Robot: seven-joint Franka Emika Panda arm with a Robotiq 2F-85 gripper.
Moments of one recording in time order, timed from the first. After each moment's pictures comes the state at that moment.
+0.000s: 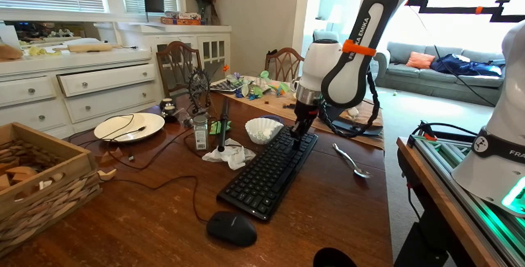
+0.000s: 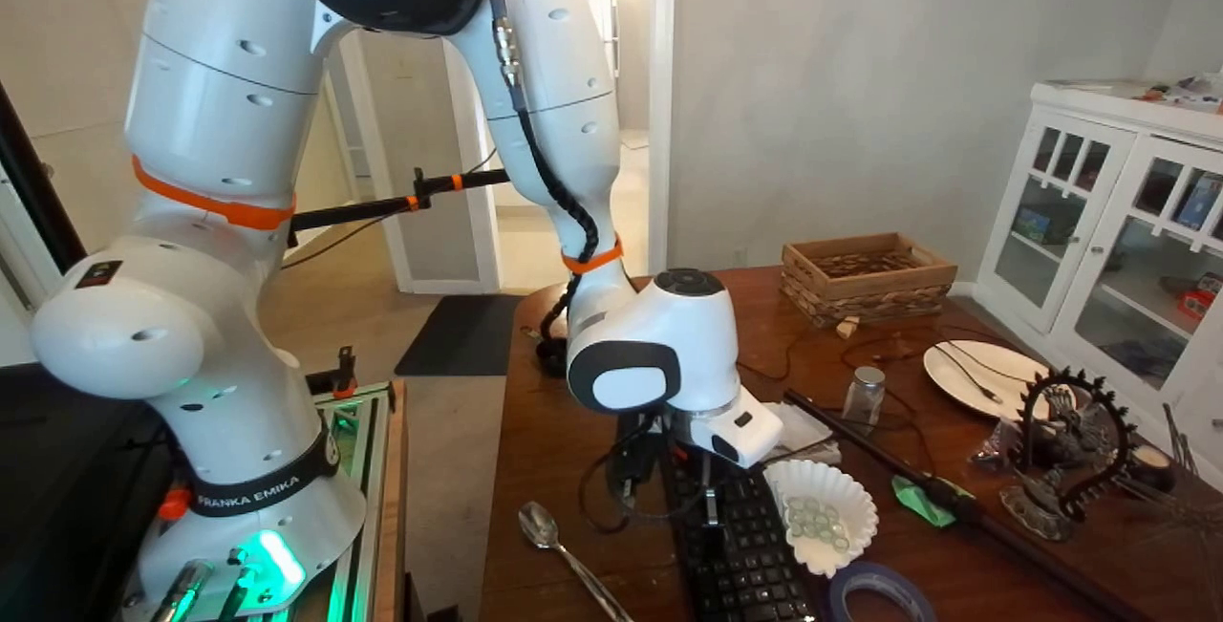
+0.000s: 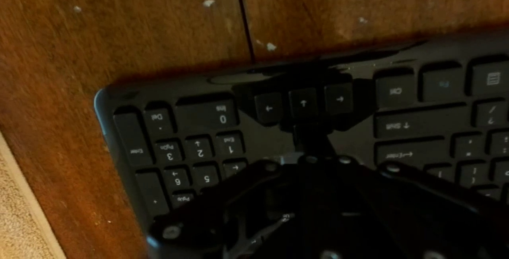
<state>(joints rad) -0.04 0.47 -0.18 -2.49 0.03 3.10 0.17</state>
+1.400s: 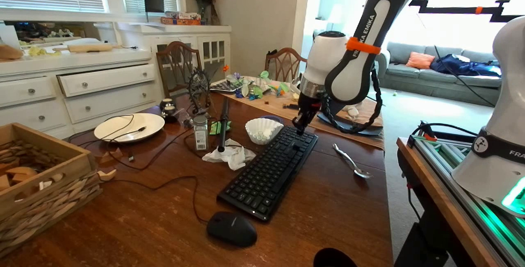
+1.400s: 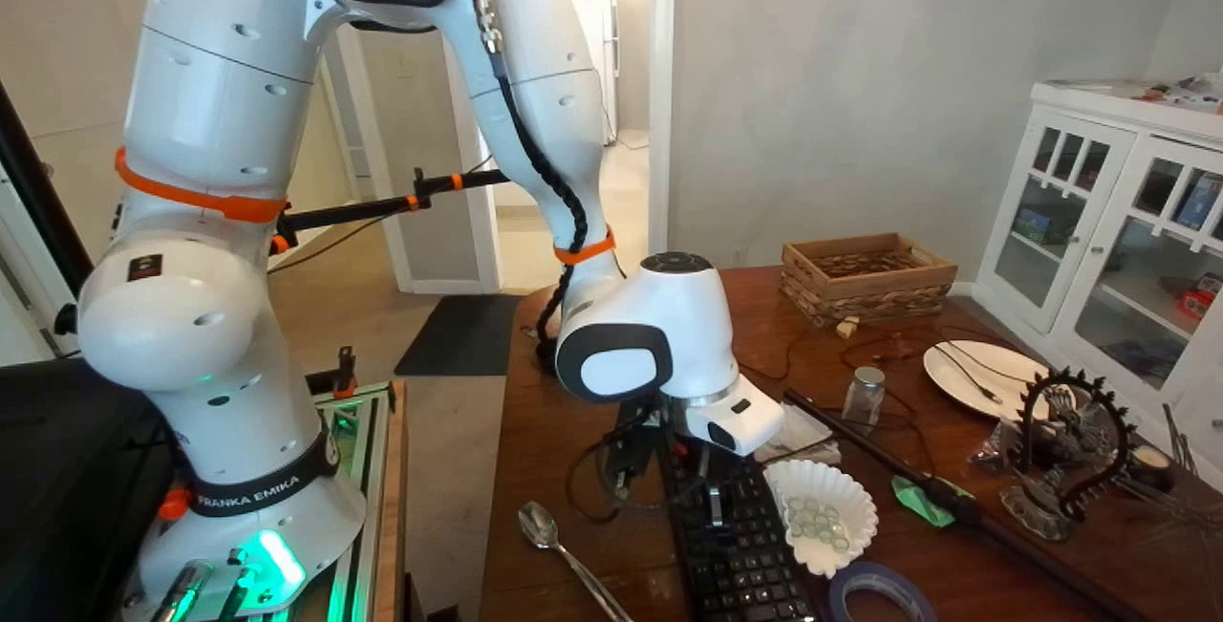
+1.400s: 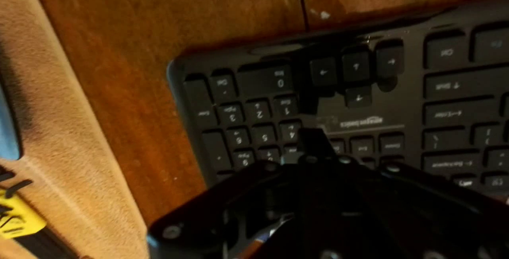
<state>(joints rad) 0.23 0.43 -0.46 -2.53 0.07 3.11 0.20</state>
